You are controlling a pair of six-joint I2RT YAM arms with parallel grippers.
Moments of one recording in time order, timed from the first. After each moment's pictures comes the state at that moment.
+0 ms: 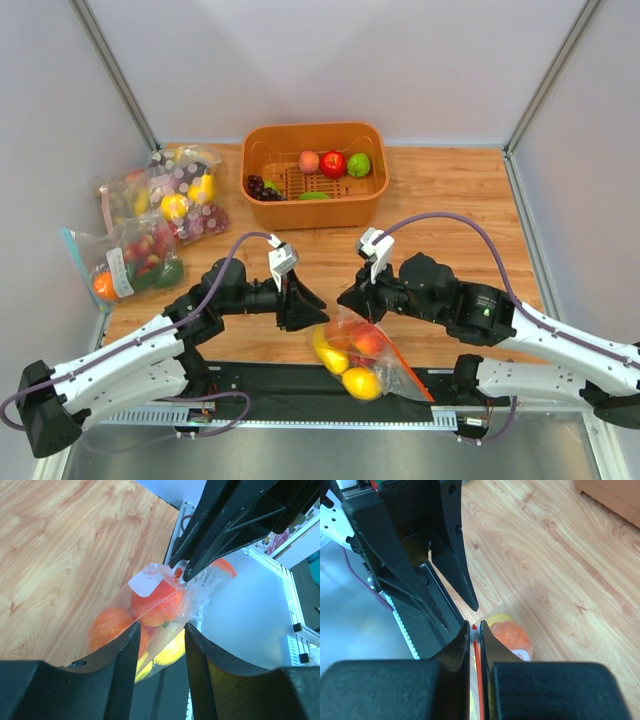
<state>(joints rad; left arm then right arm) -0.90 0.78 0.55 0.06 0.54 -0.41 1.18 0.90 0.99 -0.50 0.06 0.33</state>
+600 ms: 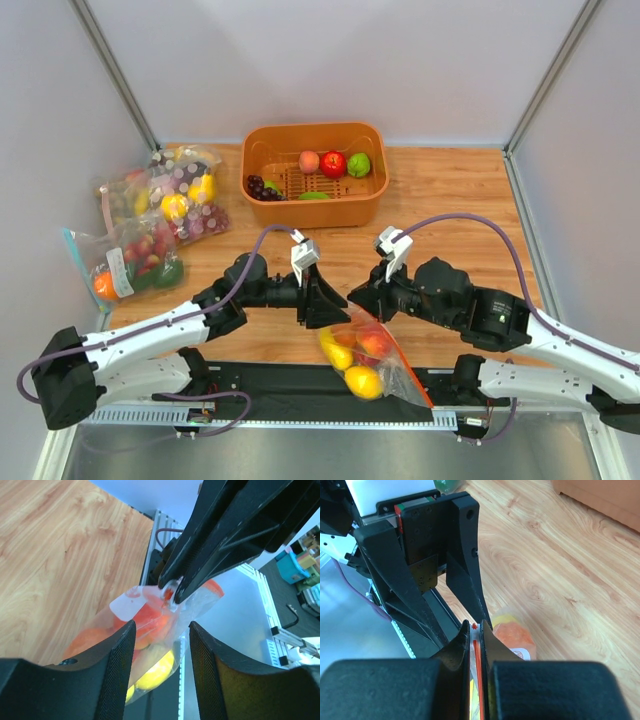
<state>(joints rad) -0.95 1.00 0.57 0.34 0.59 -0.50 1.18 0.81 0.96 -0.52 0.15 0.39</state>
